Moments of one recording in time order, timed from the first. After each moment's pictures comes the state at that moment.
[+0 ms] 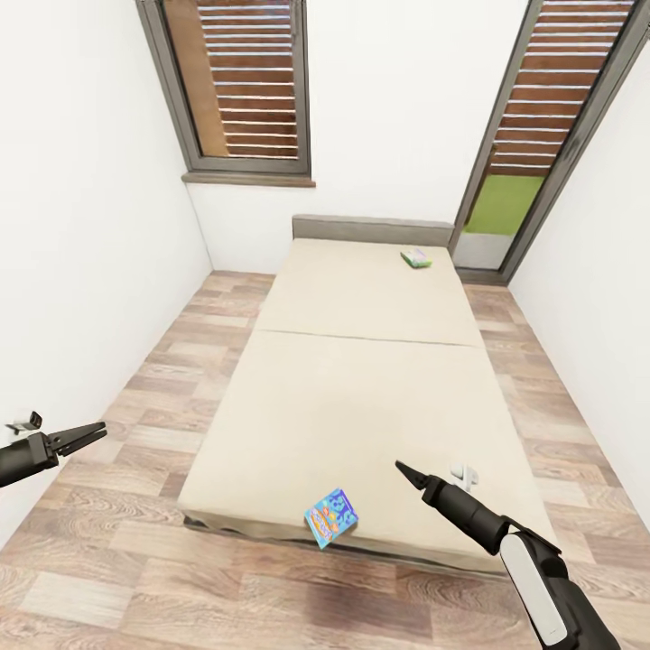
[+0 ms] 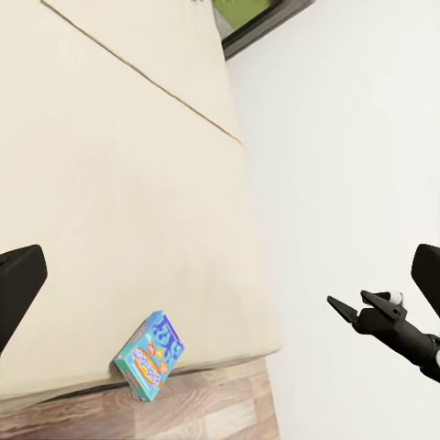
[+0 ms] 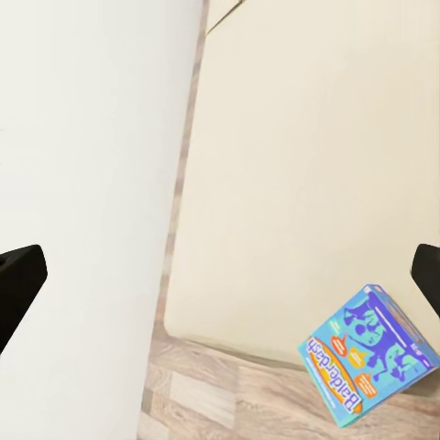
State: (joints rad) left arm -0.65 0.56 0.56 -0.79 0.02 0.75 -1.57; right arm -0.29 -0.10 -0.09 -1.22 -0.64 0.49 0.54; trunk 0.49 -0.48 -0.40
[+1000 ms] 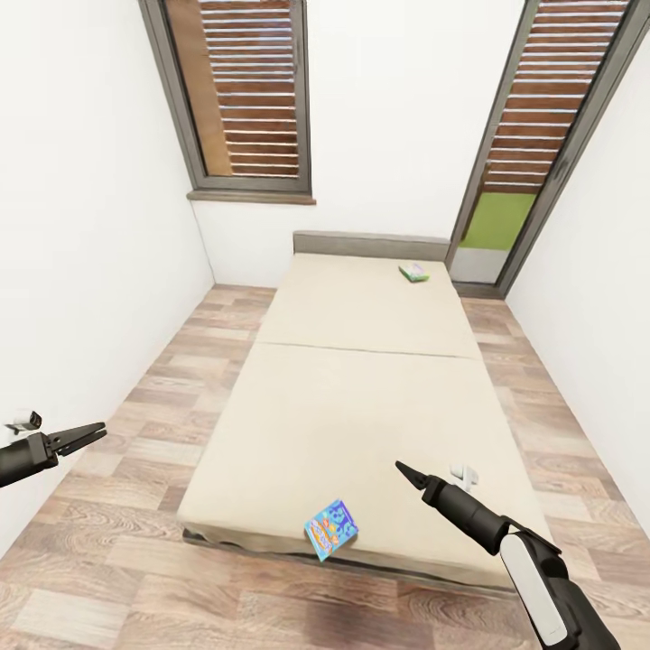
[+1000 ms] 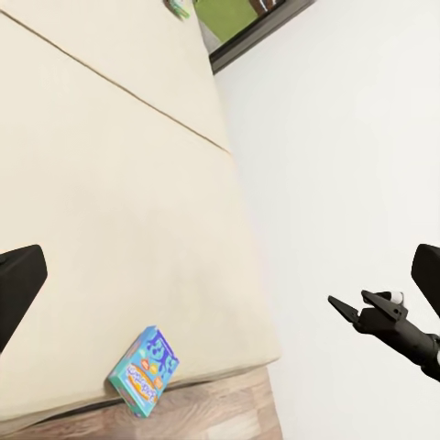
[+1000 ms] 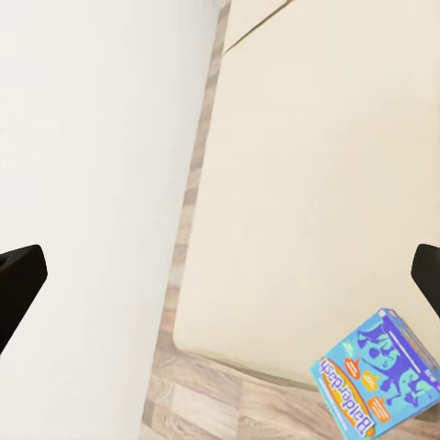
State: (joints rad) left arm -0.65 0.56 0.56 -0.79 0.02 0.75 -1.57; right arm -0.29 -0.10 -0.09 -1.22 -0.64 0.49 0.54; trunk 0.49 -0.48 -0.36
